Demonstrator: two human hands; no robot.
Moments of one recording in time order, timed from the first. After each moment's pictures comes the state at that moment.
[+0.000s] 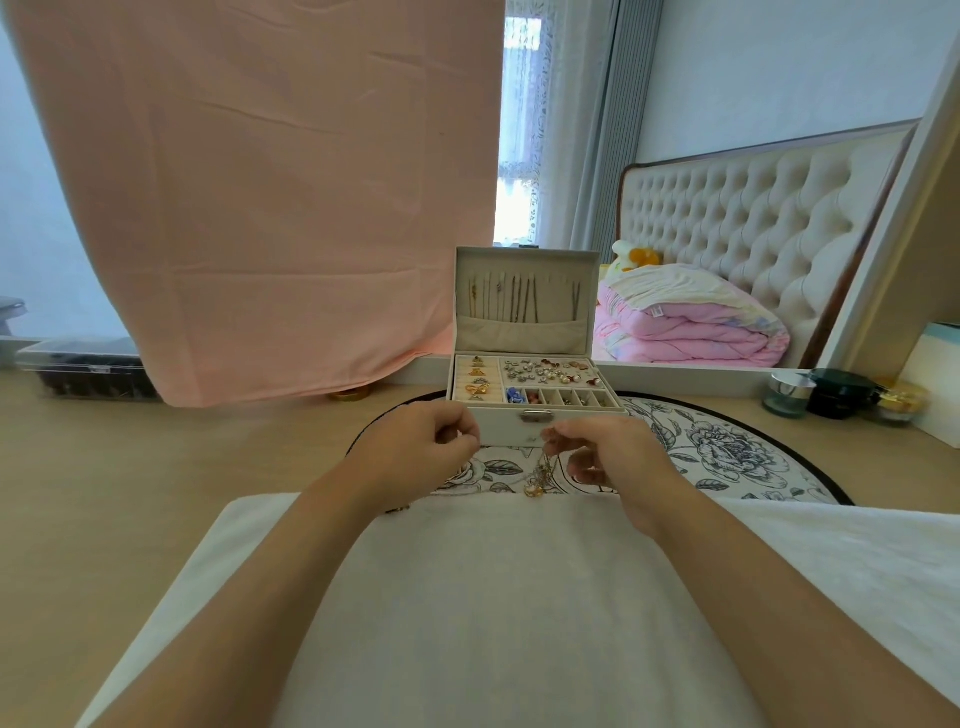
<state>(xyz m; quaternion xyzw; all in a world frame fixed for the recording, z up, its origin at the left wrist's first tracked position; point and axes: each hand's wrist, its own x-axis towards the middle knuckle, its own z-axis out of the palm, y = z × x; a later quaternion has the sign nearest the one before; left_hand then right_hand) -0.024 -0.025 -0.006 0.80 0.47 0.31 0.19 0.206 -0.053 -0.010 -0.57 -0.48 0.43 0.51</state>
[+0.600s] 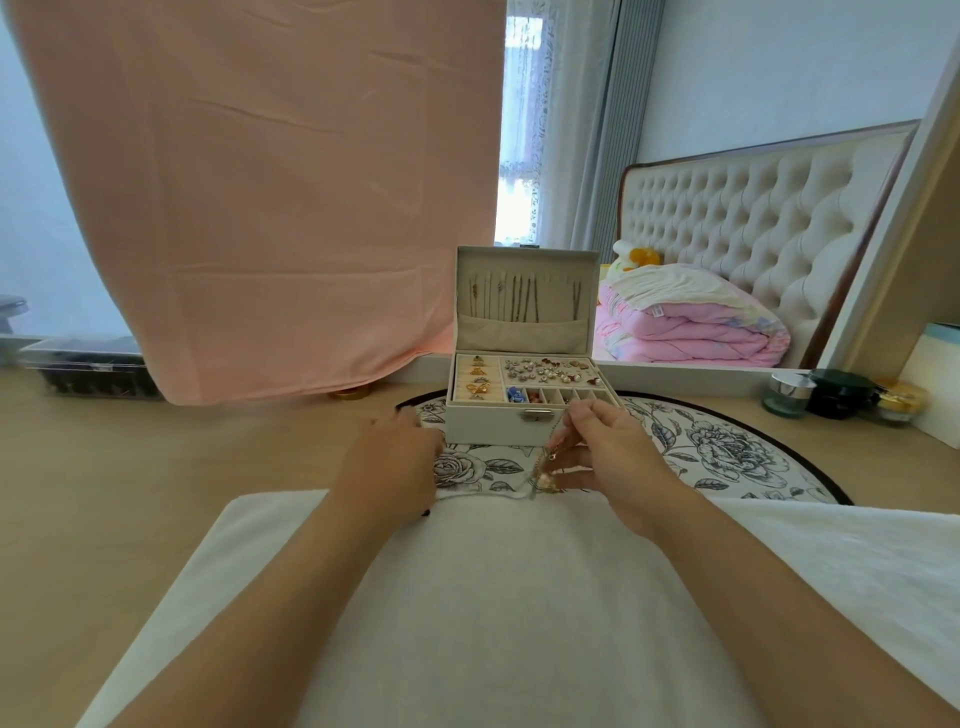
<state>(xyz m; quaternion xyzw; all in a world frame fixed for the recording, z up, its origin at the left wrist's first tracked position) -0.020 -0.023 -0.020 0.80 0.59 0.06 -0.08 0.197 -0.058 -0.010 -0.52 -0.46 0.46 0.55</state>
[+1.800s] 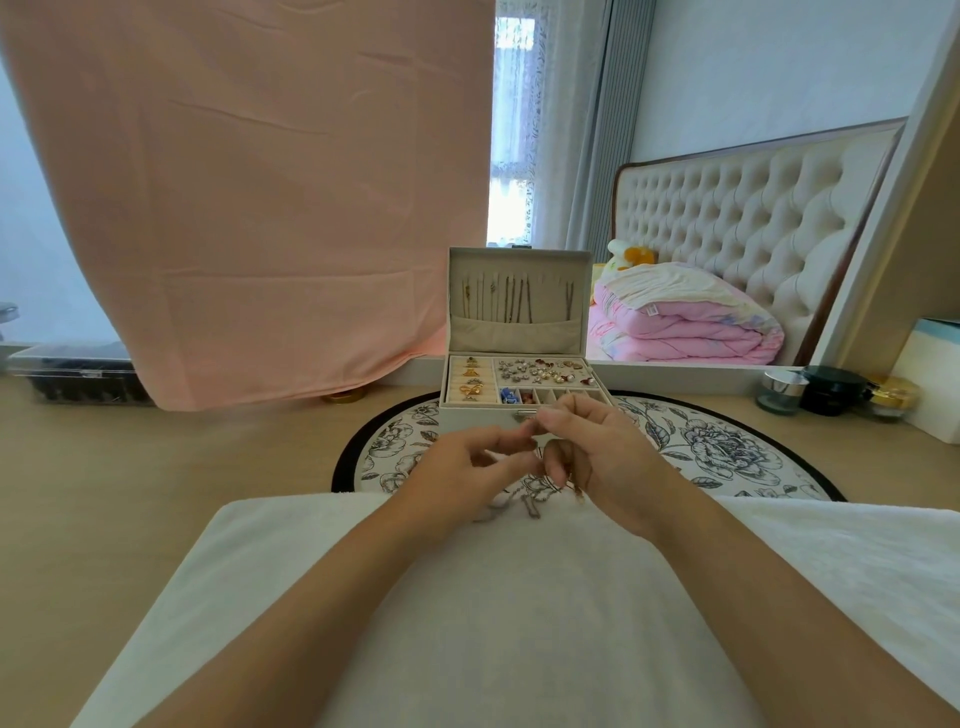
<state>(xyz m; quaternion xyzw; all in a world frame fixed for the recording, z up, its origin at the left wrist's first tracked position) 0.021 -0.050 -0.023 0.73 0.42 0.37 0.39 0.198 -0.066 0.000 -0.37 -0.55 0.53 0.53</state>
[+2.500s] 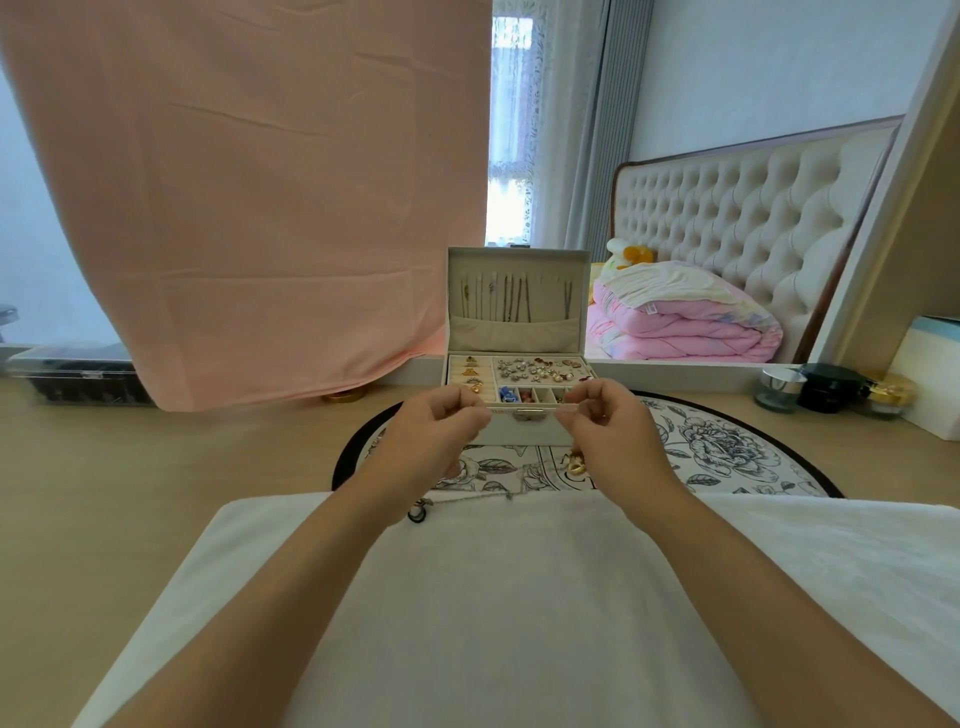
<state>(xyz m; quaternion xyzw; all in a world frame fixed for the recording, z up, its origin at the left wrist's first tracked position) 0.001 -0.045 0.003 0.67 0.38 0.45 0.46 0.209 -0.050 -0.014 -0.57 -0.56 0.24 0.56</state>
